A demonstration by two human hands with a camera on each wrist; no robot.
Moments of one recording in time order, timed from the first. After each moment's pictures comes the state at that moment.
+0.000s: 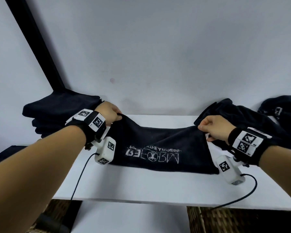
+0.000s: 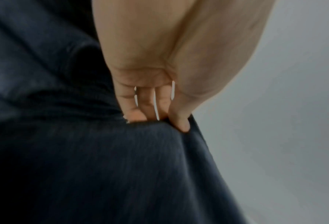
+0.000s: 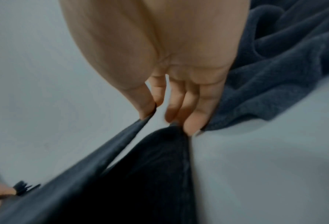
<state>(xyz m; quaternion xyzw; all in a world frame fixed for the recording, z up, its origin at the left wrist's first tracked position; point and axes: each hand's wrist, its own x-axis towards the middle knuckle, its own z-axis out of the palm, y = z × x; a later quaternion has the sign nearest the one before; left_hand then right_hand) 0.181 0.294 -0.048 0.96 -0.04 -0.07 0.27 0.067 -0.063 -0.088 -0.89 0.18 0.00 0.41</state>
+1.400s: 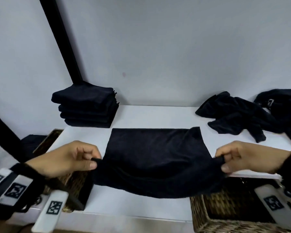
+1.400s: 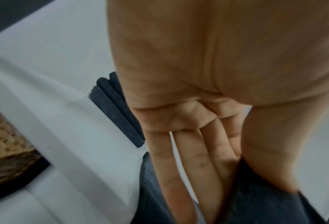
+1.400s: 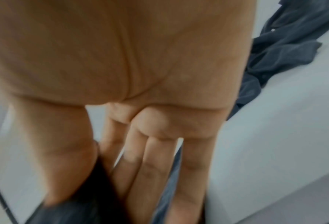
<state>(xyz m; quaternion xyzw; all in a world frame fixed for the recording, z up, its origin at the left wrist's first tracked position) -0.035 0.440 -0.032 0.82 -0.25 -0.29 0.43 -0.119 -0.020 -0.029 -0.83 -0.09 0.30 0.46</state>
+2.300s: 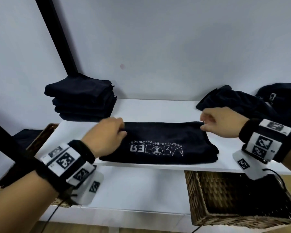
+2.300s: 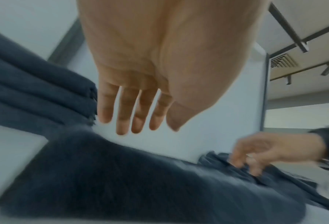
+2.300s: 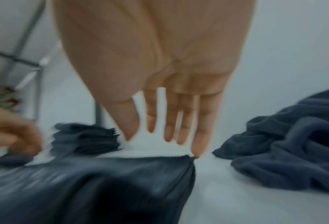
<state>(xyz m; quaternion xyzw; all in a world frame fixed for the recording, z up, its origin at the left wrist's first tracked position) 0.005 0.346 -0.055 0.97 -0.20 0.02 0.13 -0.032 -0.006 -0.035 -0.99 0.03 0.06 0.15</state>
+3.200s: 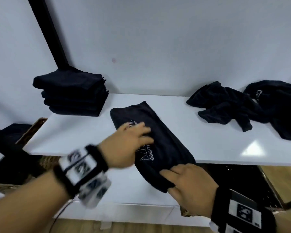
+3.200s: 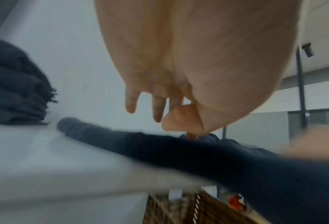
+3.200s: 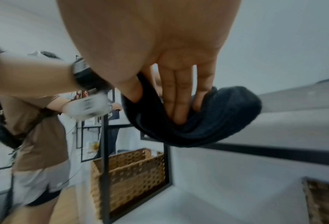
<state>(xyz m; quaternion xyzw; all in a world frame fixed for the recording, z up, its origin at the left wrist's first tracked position) -0.034 0.293 -0.077 0.90 -0.44 -0.02 -0.03 -0.166 0.085 -0.110 -0.98 -0.21 -0.01 0.03</state>
